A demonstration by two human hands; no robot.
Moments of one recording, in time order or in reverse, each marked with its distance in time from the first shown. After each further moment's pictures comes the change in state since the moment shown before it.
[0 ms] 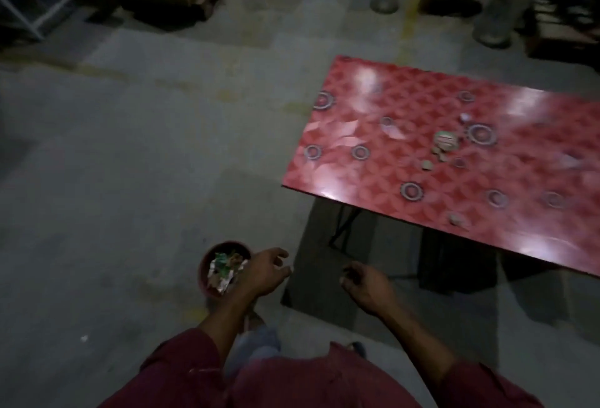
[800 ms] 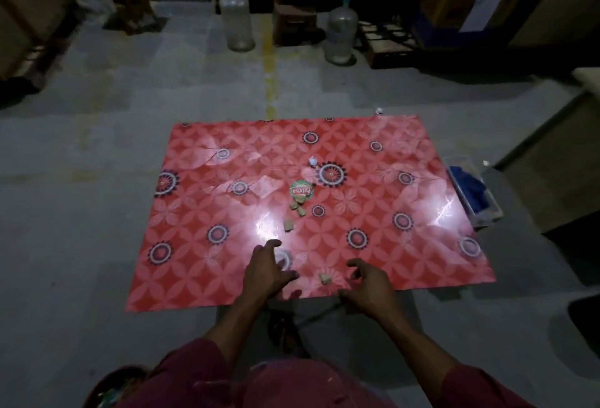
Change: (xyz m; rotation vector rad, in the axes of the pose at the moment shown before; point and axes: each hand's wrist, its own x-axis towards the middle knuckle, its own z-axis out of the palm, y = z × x) left_hand 0.166 0.335 0.092 -0.014 0.007 0.321; right_hand 0.038 0.175 -0.249 0.170 0.367 0.325
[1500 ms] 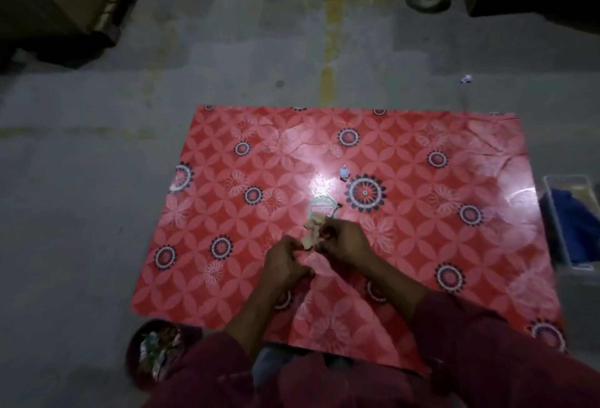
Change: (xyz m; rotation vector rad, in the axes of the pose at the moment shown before) left_hand 0.129 0.043 0.028 -0.030 0.058 -0.303; right_hand 0.235 -0.079 -0.006 0.011 -0.272 -0.295
